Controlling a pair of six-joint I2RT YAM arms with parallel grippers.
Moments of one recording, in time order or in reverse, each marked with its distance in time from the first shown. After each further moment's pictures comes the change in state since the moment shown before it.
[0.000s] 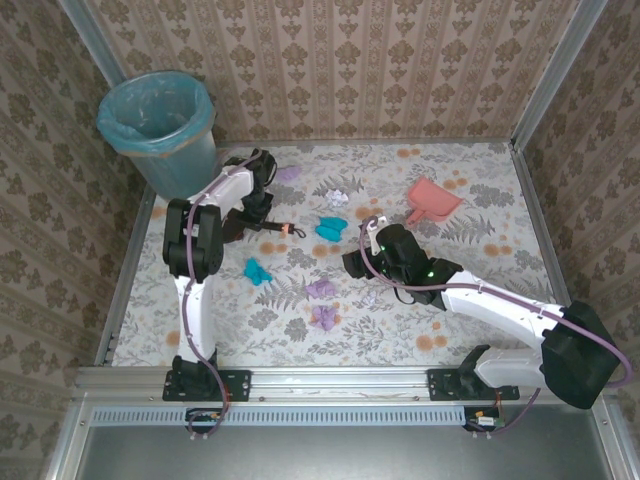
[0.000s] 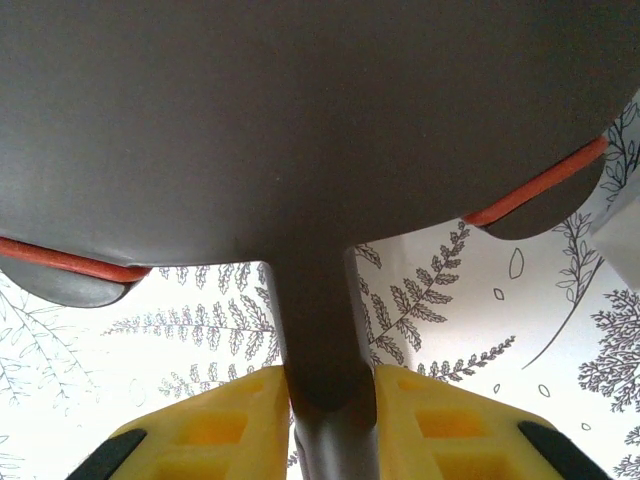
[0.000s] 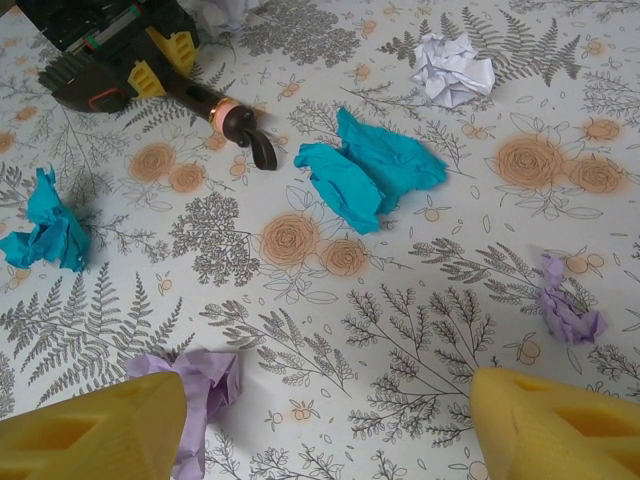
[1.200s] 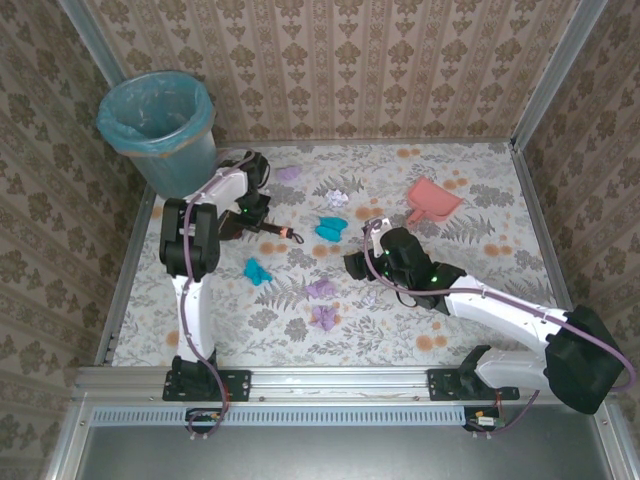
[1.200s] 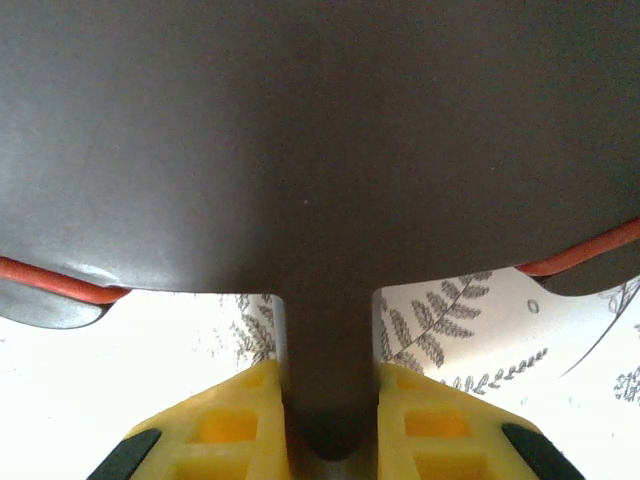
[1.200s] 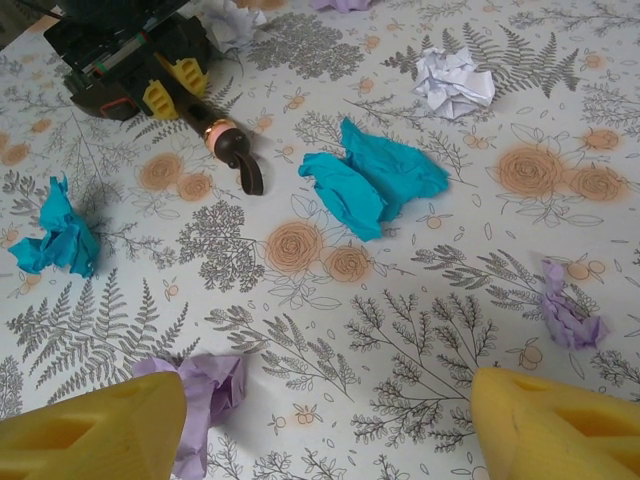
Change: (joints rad) left arm 0.037 -0.007 -0.038 0.030 0.119 0.059; right arm 0.000 -0.036 -0.059 0.069 -0.011 -0.005
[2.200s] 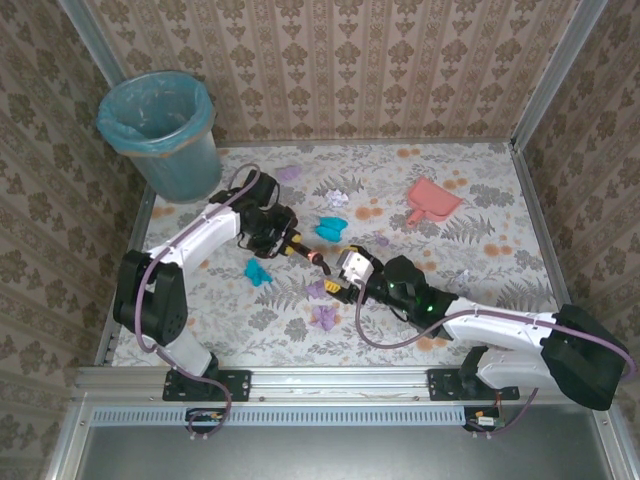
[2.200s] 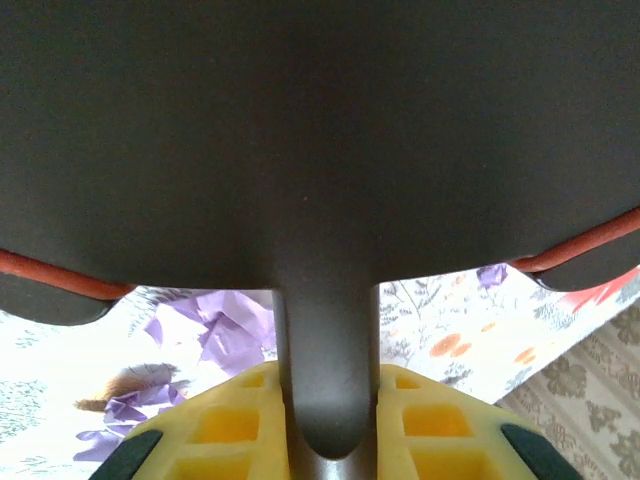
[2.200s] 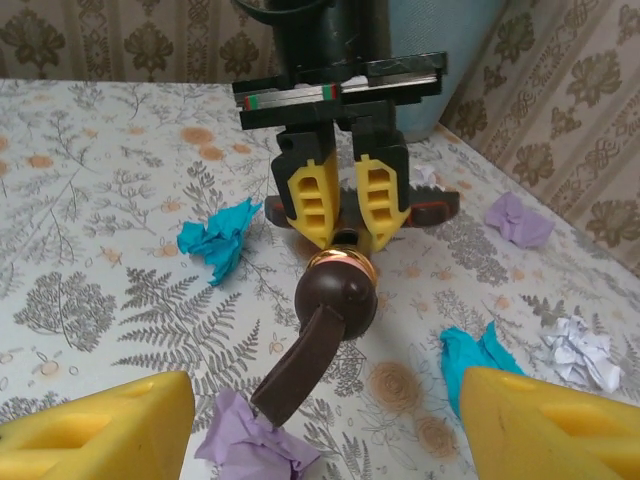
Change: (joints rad) left arm -0.193 -0.561 -0.497 0.207 0.419 0.091; right arm 0.161 -0.019 -0.217 0.525 -0.127 -0.580
